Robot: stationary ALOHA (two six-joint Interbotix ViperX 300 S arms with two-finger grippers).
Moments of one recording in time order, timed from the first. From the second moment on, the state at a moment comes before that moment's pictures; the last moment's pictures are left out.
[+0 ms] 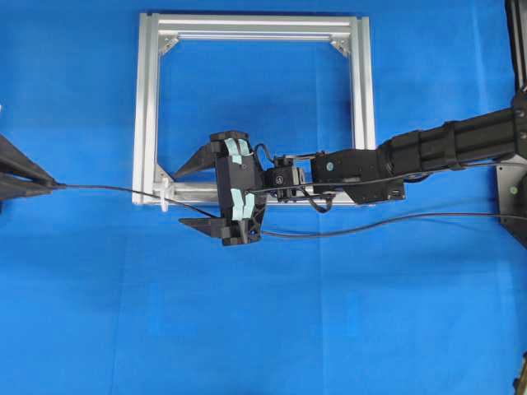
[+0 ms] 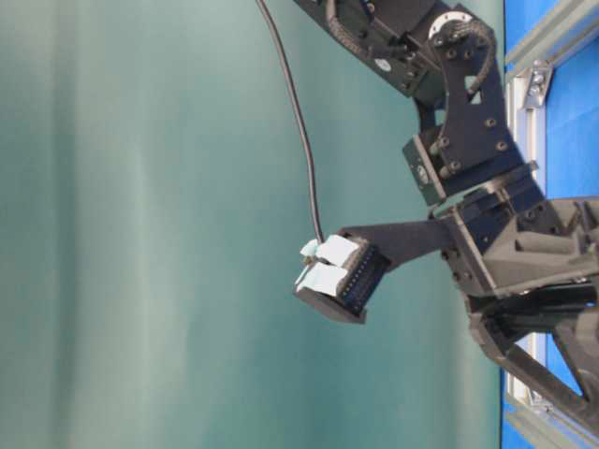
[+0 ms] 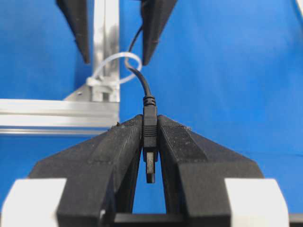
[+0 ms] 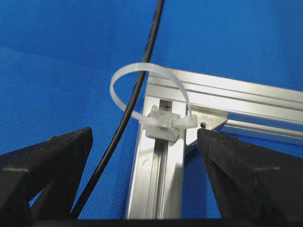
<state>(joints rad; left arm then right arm) -0.08 -1.24 1.25 -0.07 0.40 -0.09 0.00 0.45 0.40 -0.11 -0.51 0.10</state>
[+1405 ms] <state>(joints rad) -0.06 -1.32 1.25 -0.07 0.47 -0.09 0.00 0.45 0.40 -0.11 -0.51 0.10</state>
